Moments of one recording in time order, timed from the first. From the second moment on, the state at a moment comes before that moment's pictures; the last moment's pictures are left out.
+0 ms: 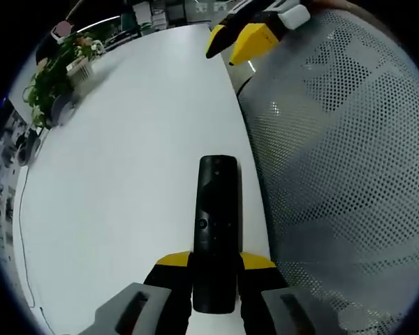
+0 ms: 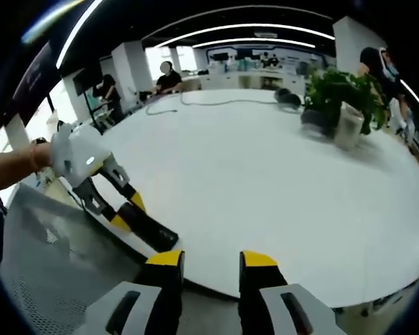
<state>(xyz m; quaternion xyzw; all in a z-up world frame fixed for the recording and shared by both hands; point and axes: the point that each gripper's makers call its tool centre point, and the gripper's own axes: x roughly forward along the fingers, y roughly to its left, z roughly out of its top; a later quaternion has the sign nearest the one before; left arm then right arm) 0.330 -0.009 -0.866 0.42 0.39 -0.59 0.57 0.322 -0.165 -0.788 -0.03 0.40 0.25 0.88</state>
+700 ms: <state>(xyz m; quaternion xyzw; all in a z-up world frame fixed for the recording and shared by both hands) 0.328 -0.004 -0.864 0.35 0.35 -0.62 0.61 0.296 -0.159 -0.812 -0.08 0.48 0.29 0.83</state>
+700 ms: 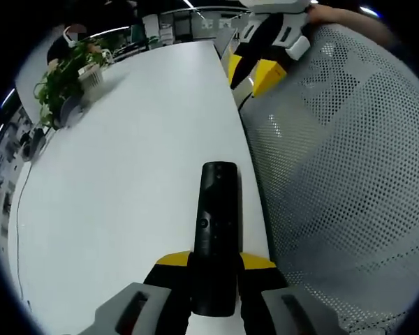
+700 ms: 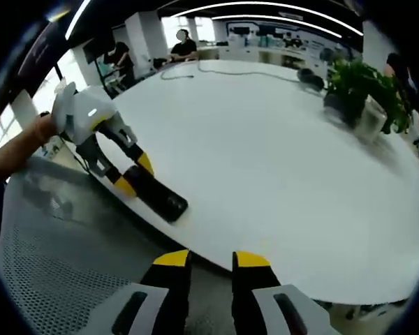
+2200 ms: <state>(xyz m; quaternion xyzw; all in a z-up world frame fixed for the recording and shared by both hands) 0.329 0.012 -0.862 0.29 0.34 -0.61 0.66 0.325 -0.074 -0.840 -0.17 0.47 0.44 0.75</state>
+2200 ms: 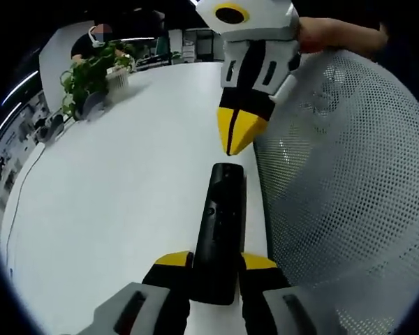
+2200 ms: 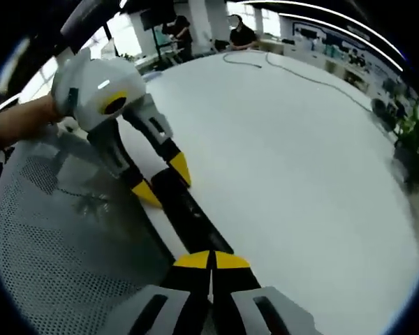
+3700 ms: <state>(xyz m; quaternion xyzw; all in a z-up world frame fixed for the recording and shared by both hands) 0.326 0.006 -0.862 0.29 0.33 -0.62 0.65 0.333 -0.065 -0.847 -0.24 0.44 0.46 0.73</state>
